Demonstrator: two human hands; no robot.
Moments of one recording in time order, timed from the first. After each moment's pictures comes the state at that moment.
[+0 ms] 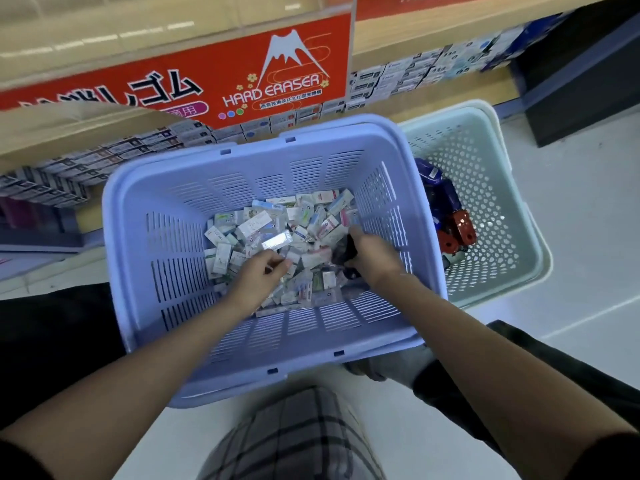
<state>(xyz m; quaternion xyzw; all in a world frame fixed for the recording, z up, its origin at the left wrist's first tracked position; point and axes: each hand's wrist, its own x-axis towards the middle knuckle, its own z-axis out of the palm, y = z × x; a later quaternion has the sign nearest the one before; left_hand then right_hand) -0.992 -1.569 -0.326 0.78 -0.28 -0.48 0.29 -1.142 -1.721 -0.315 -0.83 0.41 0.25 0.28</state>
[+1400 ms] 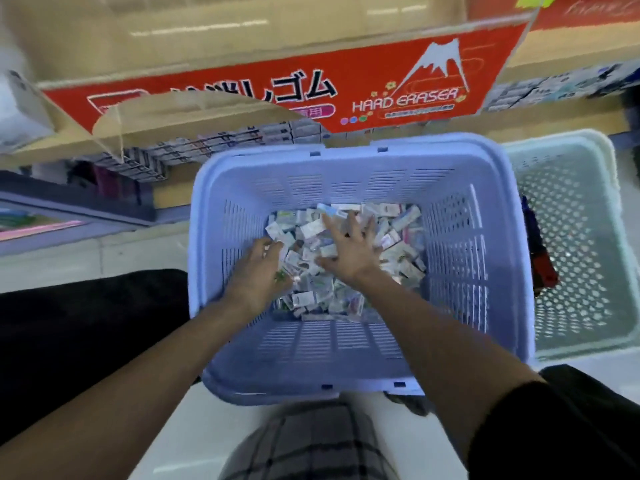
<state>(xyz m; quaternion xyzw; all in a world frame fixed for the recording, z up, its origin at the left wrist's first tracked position) -0.927 -1.525 -0.305 0.84 -0.39 -0.39 0.02 -1.037 -1.674 -0.367 -0.83 0.33 0.29 0.33</state>
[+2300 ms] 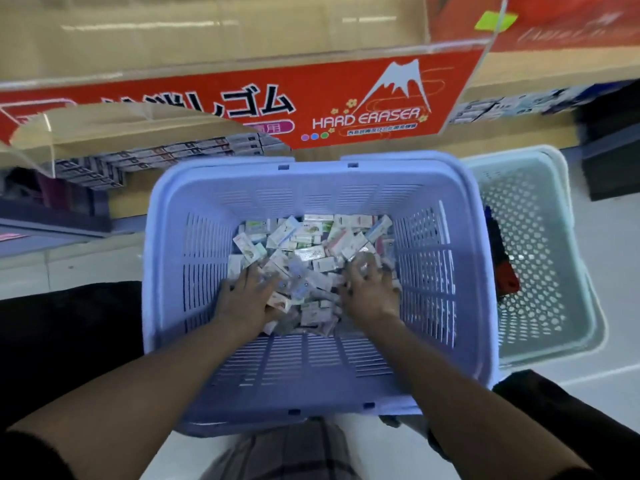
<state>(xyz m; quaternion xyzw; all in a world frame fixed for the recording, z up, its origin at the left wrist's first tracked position) -0.955 -1.528 -0.359 0.76 -0.45 -0.40 -0.23 -1.113 -1.681 -0.357 -0.84 0.34 0.38 0.17</state>
